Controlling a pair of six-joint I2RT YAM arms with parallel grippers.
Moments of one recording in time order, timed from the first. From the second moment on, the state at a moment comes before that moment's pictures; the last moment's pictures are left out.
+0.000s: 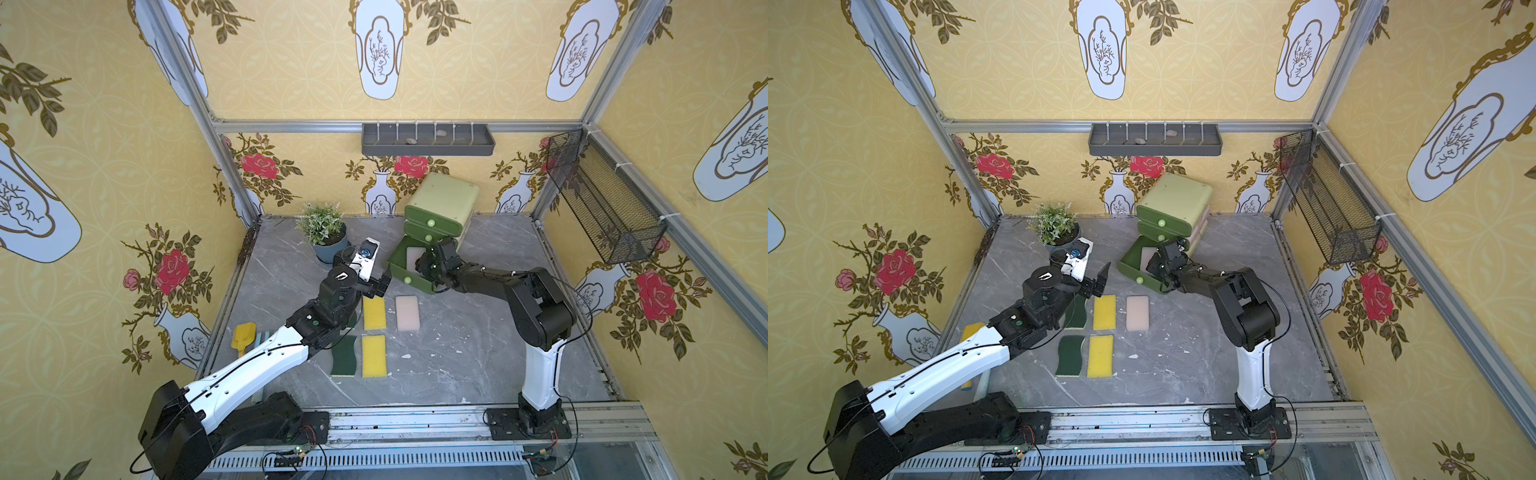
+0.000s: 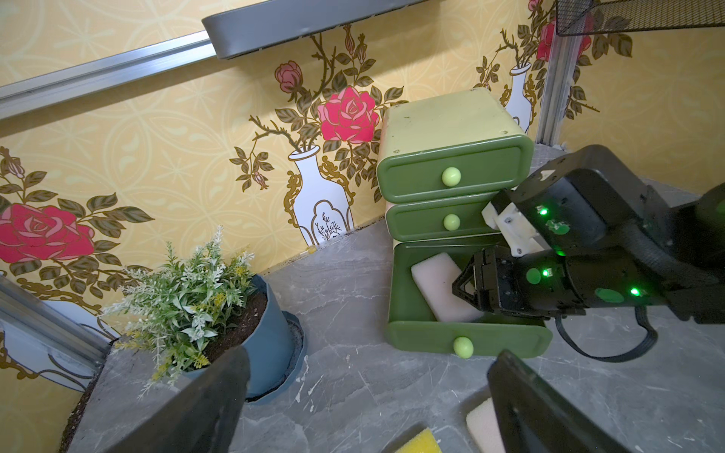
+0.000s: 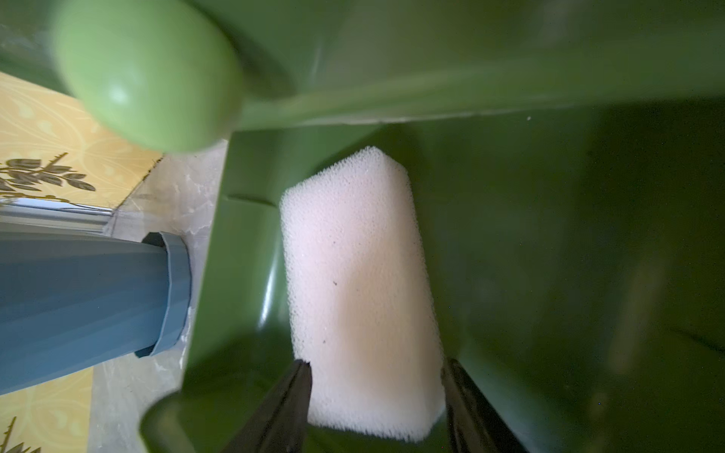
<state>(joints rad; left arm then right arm) -0.78 1.12 0.82 0.10 -0.40 0.13 0.56 2.00 1.20 0.05 0.01 0.88</state>
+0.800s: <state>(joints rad) -0.78 1.12 0.82 0.10 -0.40 0.13 0.56 2.00 1.17 0.09 -0.02 0.91</state>
